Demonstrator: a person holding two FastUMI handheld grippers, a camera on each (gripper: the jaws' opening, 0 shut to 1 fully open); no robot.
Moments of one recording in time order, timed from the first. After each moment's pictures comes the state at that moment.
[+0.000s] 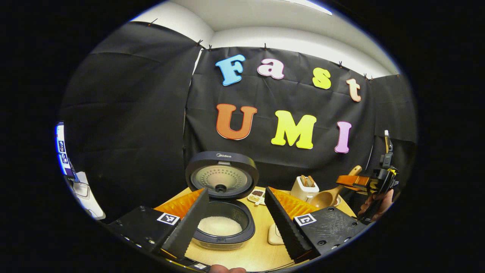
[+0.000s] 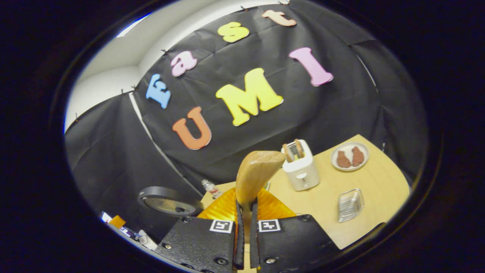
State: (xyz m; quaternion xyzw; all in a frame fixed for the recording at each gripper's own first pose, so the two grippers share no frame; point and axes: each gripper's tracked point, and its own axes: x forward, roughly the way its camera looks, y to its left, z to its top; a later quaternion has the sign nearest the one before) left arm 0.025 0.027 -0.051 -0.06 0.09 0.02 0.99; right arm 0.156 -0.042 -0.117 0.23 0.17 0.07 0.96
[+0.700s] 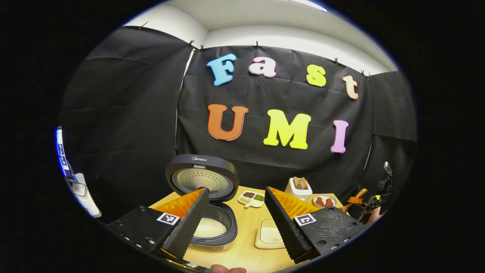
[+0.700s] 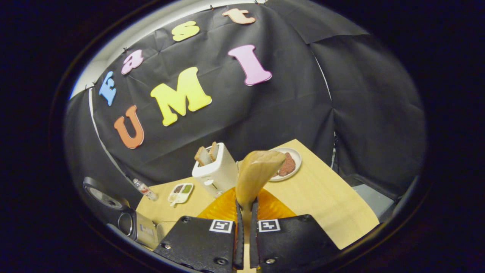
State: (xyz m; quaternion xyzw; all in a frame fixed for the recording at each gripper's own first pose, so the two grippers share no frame) left arm 0.037 -0.019 -0.038 -0.04 0.09 0.02 0.99; right arm 0.189 -0.231 -0.230 0.19 0.21 -0.07 0.96
